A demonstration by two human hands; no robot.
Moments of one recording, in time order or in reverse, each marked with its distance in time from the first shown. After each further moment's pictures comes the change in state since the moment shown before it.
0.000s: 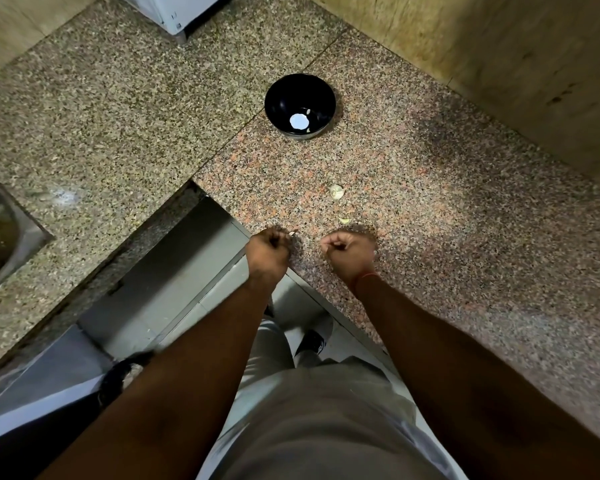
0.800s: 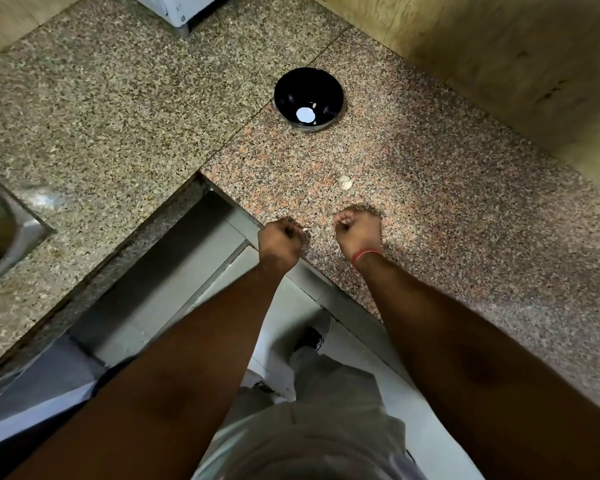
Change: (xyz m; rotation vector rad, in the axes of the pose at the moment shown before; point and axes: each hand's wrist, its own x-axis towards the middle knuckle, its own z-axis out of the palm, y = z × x) left_hand 0.011 -0.008 -0.018 0.295 -0.107 0.174; right_hand 0.018 -0.010 0.017 -0.376 0.206 -0.106
